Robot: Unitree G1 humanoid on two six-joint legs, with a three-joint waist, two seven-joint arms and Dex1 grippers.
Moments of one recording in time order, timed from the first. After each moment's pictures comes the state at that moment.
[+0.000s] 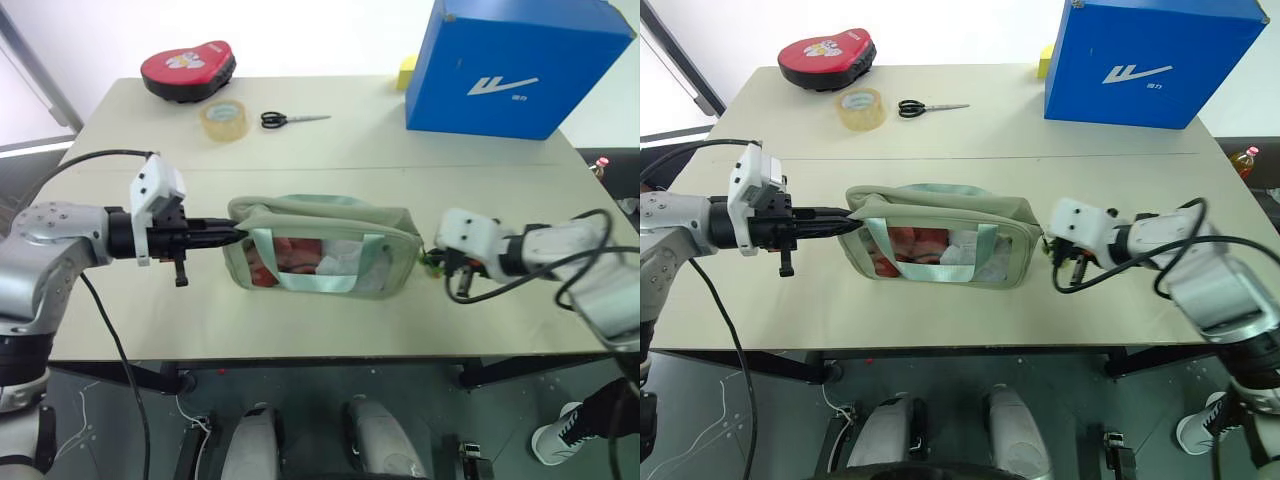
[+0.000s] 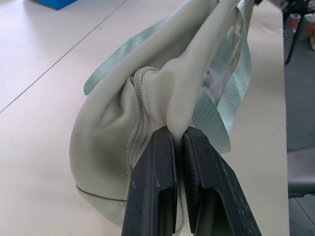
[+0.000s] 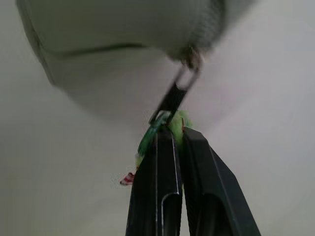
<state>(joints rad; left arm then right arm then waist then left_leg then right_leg) -0.47 0.93 0.11 -0.22 -0.60 0.65 -1.14 -0.49 -1.02 0.24 -0.35 0.12 0.74 0.95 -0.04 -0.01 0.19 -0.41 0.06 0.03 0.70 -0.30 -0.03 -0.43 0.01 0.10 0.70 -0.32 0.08</state>
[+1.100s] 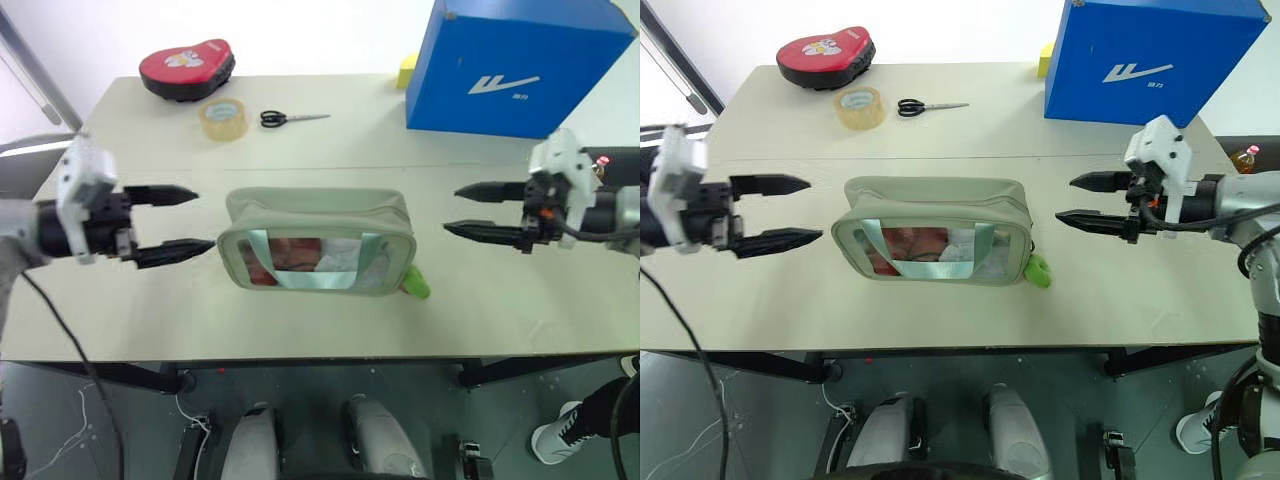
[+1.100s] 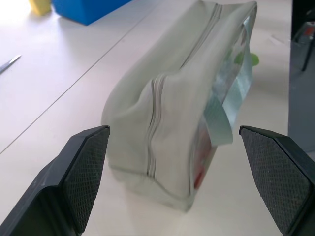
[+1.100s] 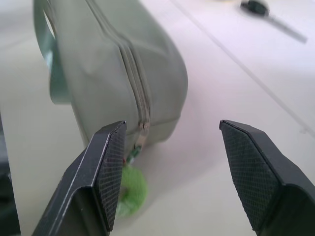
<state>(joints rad) -0.28 1.02 0.39 -0.21 -0.67 0.63 -1.24 -0.47 -0.99 -0.26 -0.22 0.53 0.69 1.19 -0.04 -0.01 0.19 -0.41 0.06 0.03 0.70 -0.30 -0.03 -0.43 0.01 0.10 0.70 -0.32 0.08</state>
